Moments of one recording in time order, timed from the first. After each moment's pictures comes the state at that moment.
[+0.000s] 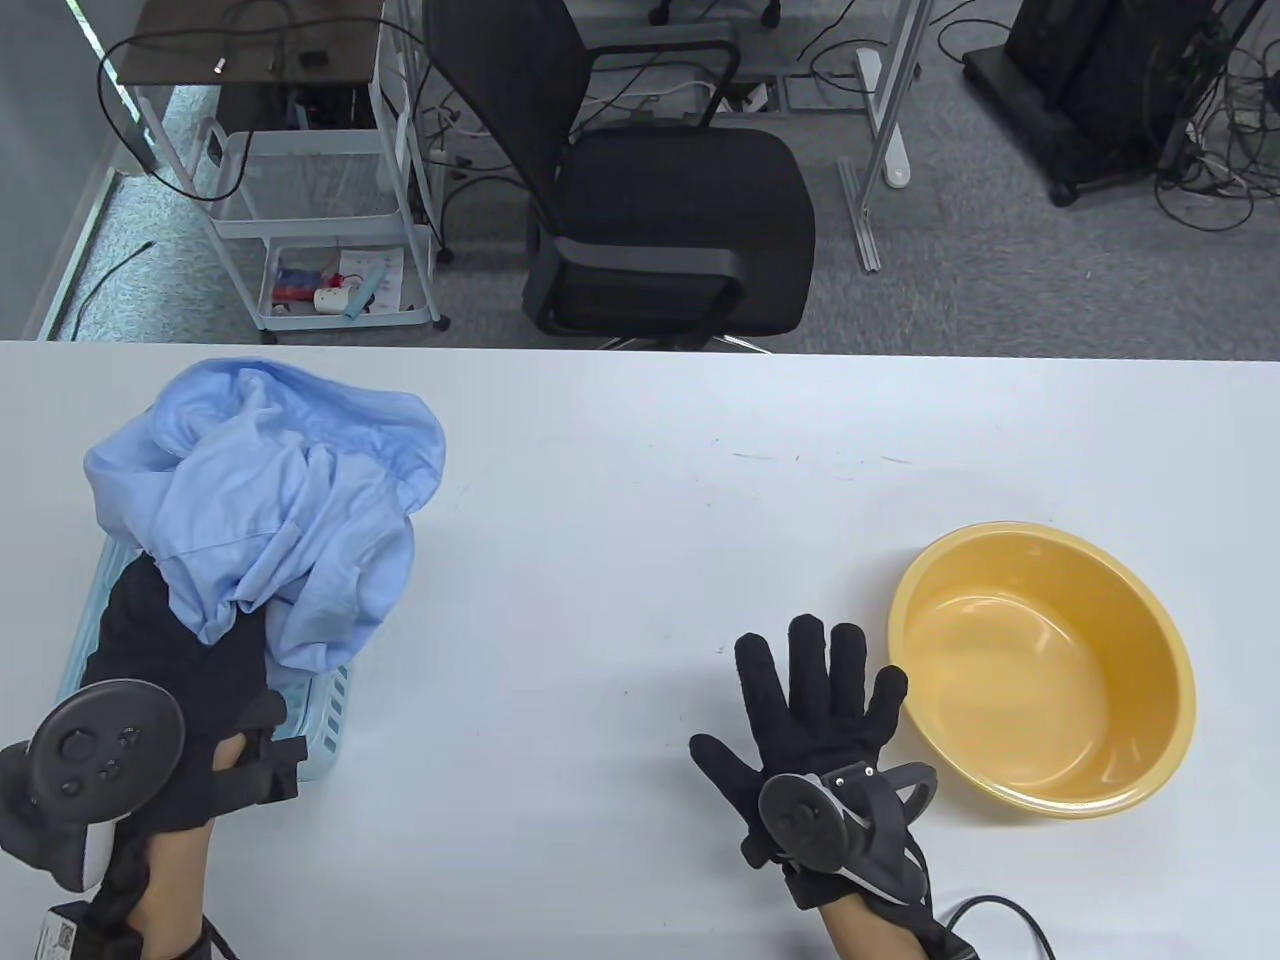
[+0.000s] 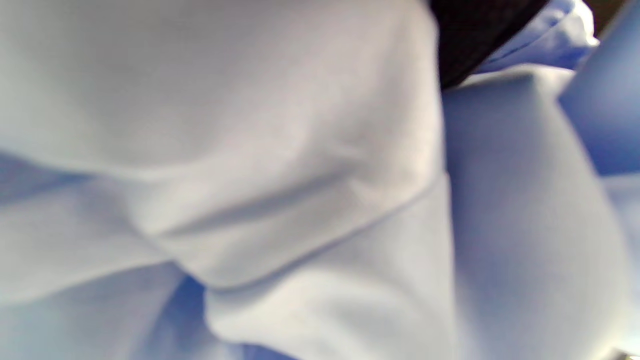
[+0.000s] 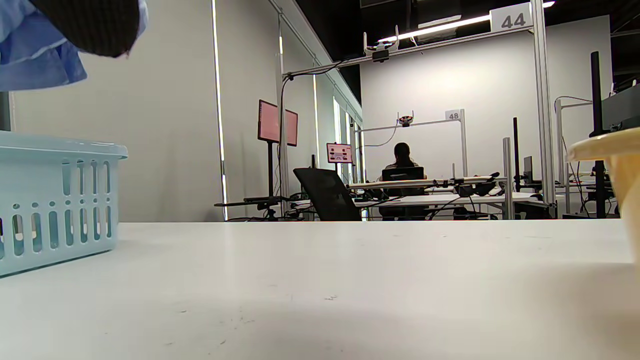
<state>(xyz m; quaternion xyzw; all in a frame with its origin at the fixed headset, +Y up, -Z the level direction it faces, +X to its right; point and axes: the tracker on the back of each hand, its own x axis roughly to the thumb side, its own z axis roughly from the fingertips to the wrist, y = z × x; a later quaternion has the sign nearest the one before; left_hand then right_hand) -0.325 -0.554 -0.149 0.27 0.13 0.20 0.93 0.121 -0.697 -0.141 0.13 -0.13 0.98 0.10</state>
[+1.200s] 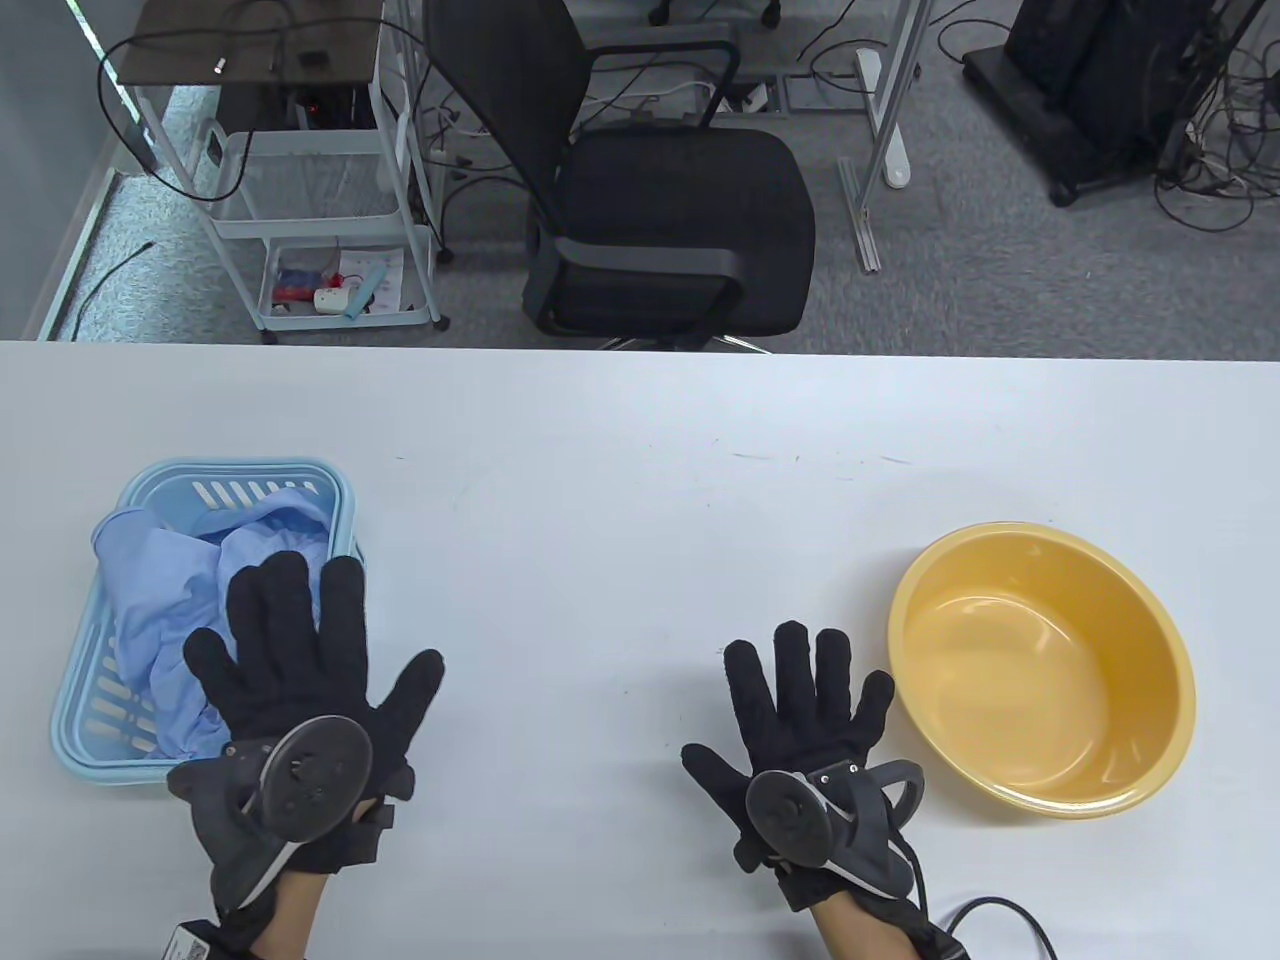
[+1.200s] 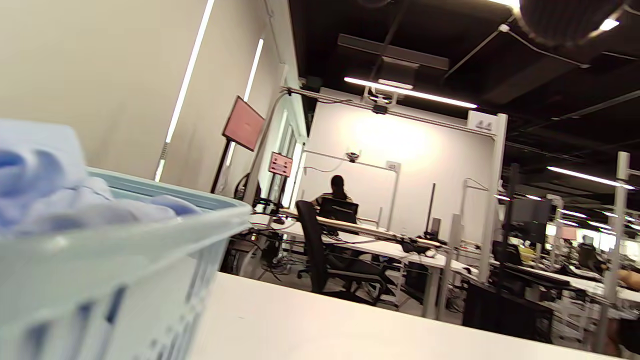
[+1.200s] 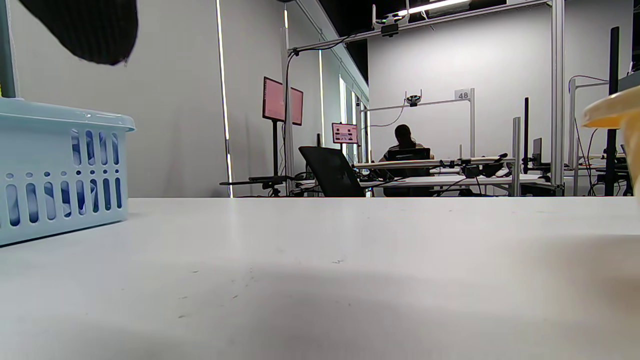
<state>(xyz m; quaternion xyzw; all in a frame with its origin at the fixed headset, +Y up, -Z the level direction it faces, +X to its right) -0.229 -0.611 -0.136 0.19 0.01 0.09 0.98 0.115 -0.706 -0.144 0.14 -0.10 0.98 0.09</state>
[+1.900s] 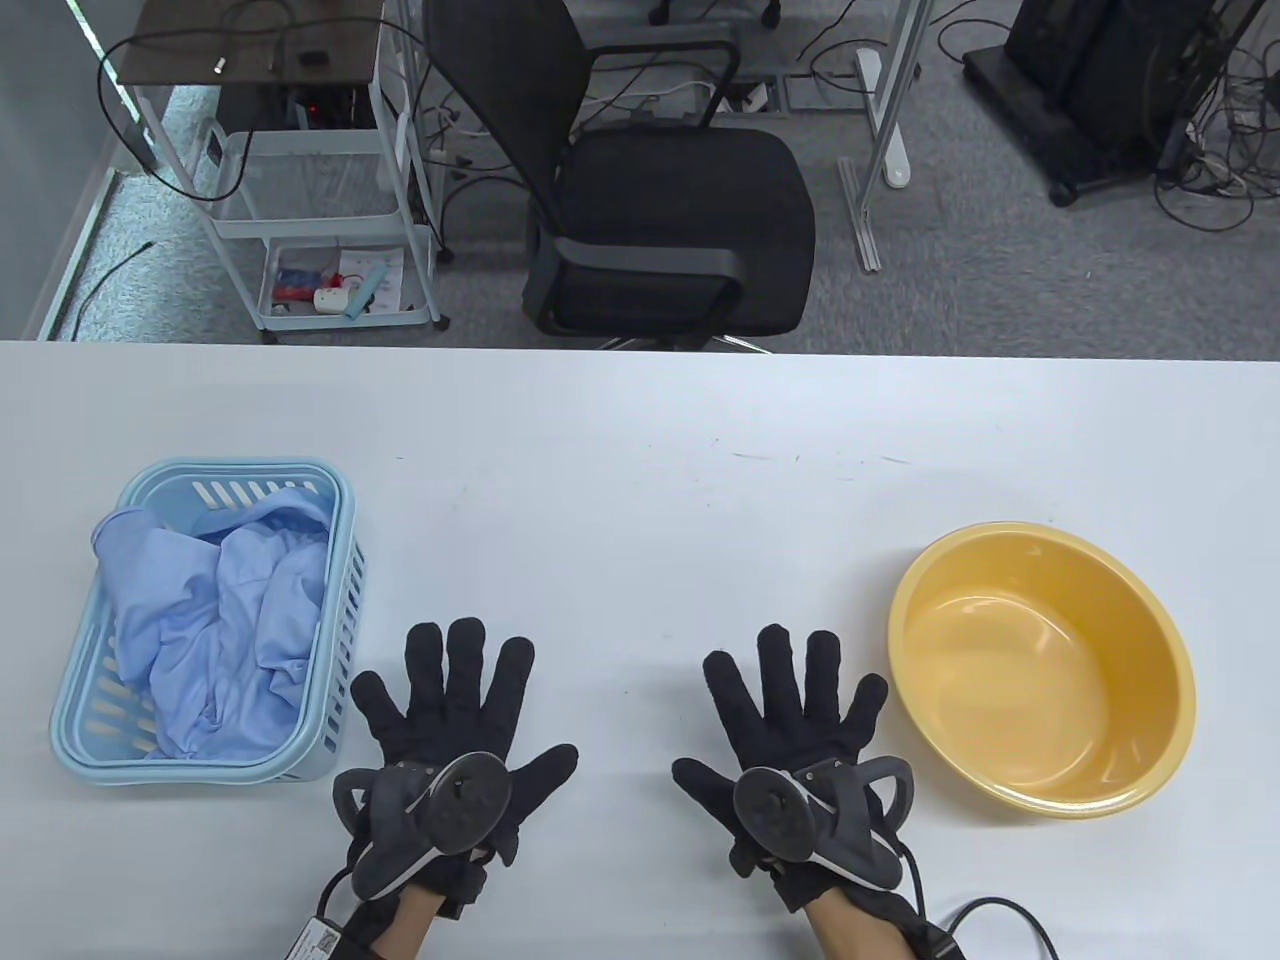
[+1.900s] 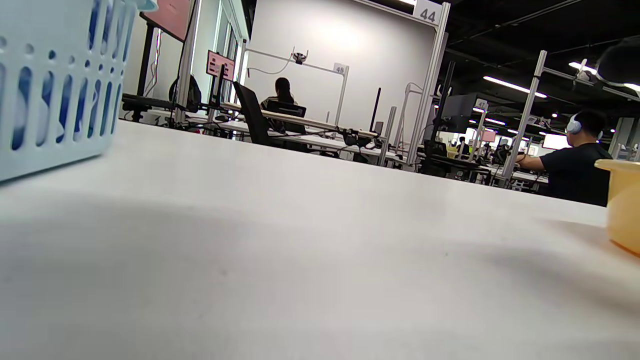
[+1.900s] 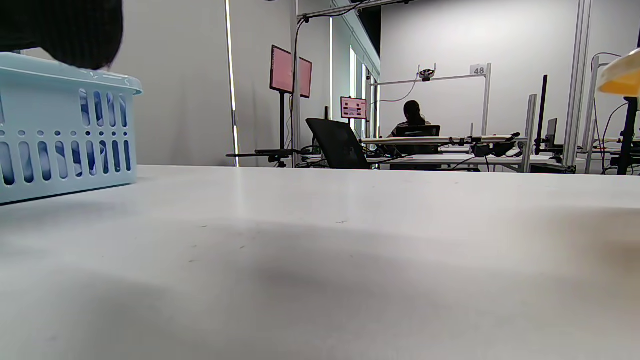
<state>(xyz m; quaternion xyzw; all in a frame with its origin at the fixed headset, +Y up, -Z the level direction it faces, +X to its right) -0.178 -0.722 -0.146 0.04 -0.09 0.09 0.99 0.107 -0.717 -0.147 0.16 -0.06 0.98 0.06</state>
